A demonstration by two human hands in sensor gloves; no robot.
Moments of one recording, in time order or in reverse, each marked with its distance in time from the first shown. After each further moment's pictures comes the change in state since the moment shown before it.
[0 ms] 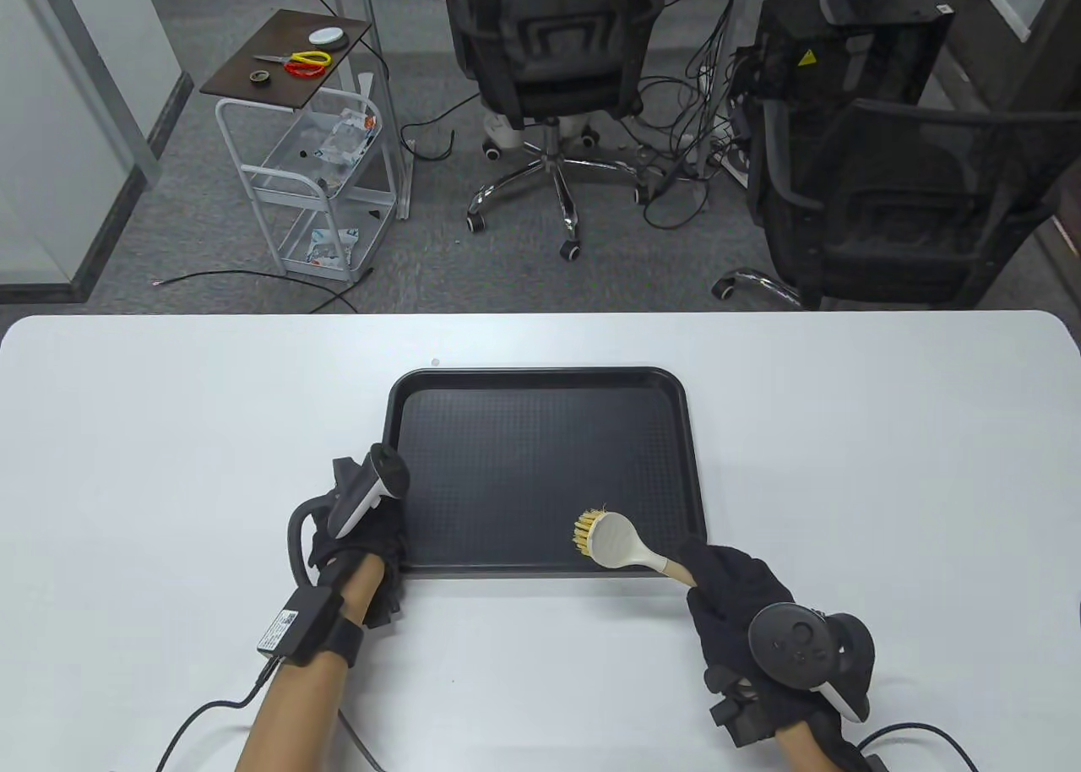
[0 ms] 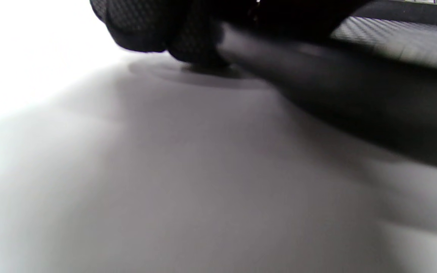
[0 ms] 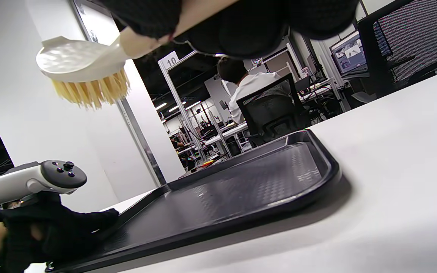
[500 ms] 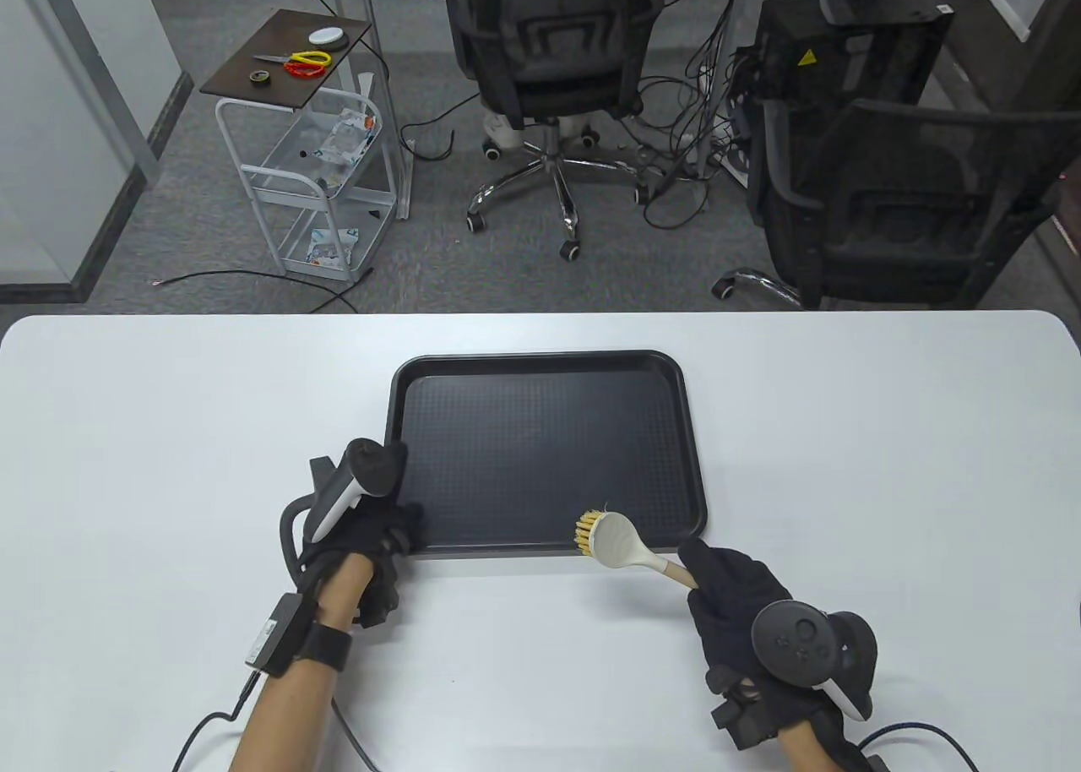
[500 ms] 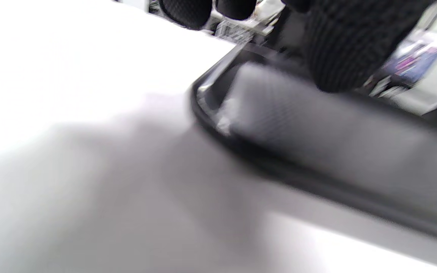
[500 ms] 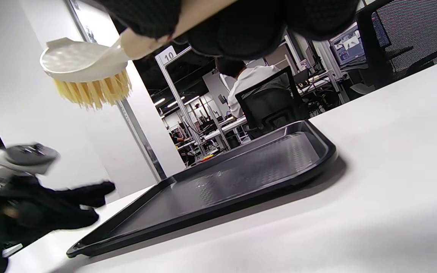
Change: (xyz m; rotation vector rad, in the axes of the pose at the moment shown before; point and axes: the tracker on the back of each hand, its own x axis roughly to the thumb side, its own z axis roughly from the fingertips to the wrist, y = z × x) left_hand -0.014 0.024 0.048 0.093 -0.286 0.221; right_hand -0.002 0.002 -0.001 0.036 0.007 -0.008
